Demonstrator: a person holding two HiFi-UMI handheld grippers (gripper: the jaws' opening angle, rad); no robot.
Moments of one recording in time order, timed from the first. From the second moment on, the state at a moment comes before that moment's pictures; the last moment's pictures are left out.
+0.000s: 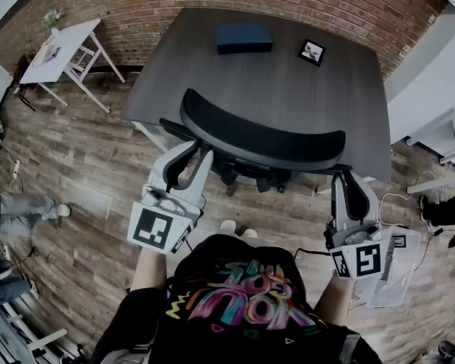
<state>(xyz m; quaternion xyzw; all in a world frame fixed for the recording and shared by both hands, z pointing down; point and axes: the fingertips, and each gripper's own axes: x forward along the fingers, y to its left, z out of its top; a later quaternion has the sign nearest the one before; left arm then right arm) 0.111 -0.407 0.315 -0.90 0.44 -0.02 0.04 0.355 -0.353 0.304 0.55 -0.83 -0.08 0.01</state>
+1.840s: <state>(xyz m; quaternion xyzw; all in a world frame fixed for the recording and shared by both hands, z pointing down) 0.100 -0.420 0.337 -0.89 0.46 -0.02 0.01 0.368 -0.356 0.329 0.55 -0.83 -0.01 -0.01</state>
